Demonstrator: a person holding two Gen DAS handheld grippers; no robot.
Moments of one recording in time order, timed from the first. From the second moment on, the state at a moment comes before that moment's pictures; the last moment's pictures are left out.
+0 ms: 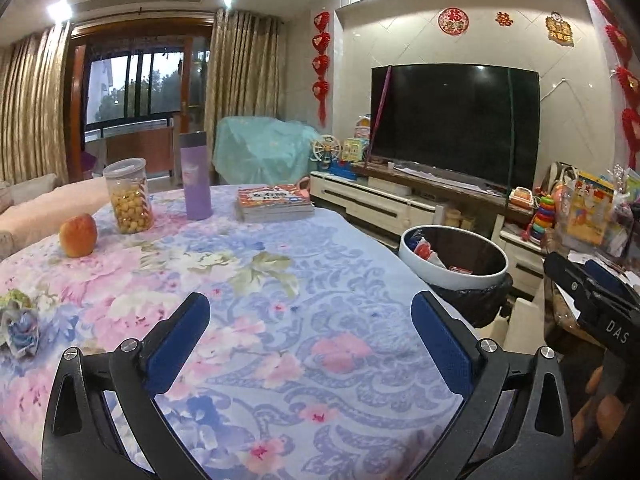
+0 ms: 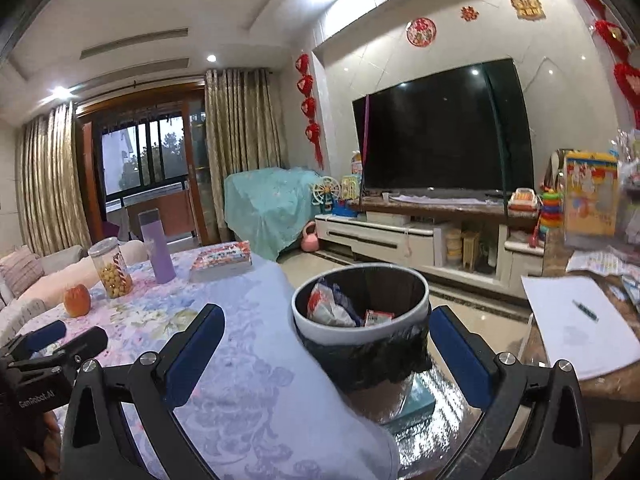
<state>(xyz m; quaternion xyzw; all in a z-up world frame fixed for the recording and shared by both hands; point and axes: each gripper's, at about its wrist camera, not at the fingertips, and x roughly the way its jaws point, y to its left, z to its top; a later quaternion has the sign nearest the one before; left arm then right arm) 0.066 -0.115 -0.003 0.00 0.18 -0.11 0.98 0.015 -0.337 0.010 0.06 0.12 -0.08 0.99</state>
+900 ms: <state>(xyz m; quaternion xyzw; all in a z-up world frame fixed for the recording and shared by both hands) 0.046 -0.111 -0.002 0.01 0.16 -0.09 0.98 0.002 -0.334 -0.003 0.04 0.13 -0.08 0.99</state>
